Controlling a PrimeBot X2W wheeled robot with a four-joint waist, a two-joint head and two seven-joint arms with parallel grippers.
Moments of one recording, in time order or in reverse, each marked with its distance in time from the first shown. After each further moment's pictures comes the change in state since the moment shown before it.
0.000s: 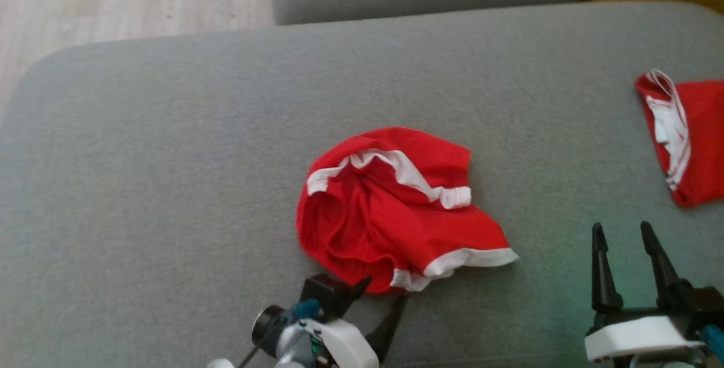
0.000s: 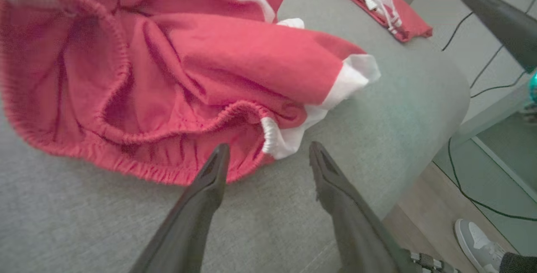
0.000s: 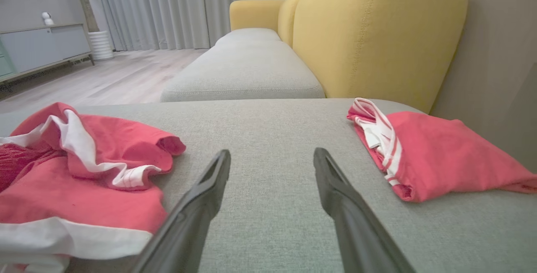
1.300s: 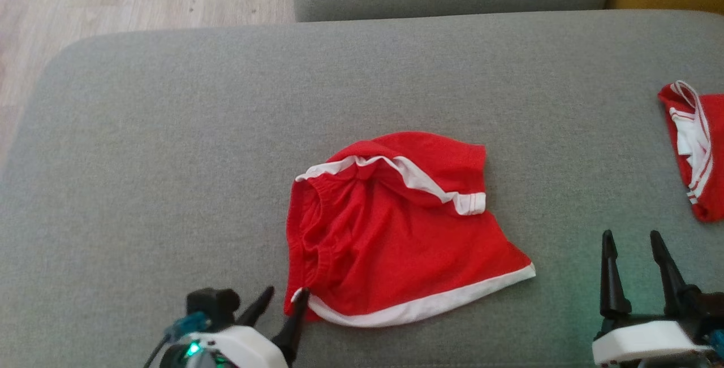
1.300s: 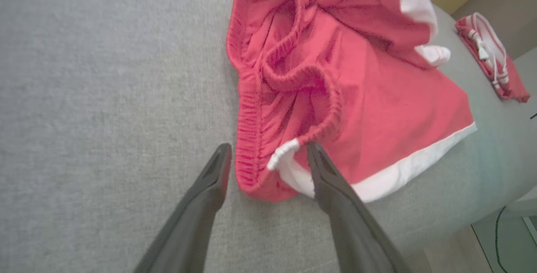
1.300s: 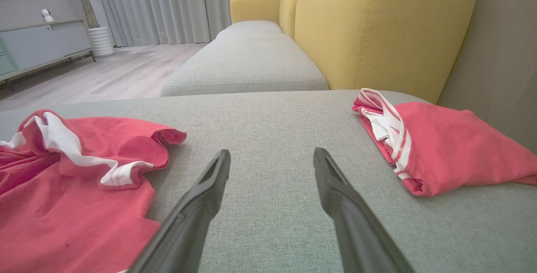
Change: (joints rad) left arm 0.055 0.313 -0.052 -0.189 -0.439 0.235 -0.053; right arm -0.002 0.000 -0.028 0.033 0.025 0.000 0.000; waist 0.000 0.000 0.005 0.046
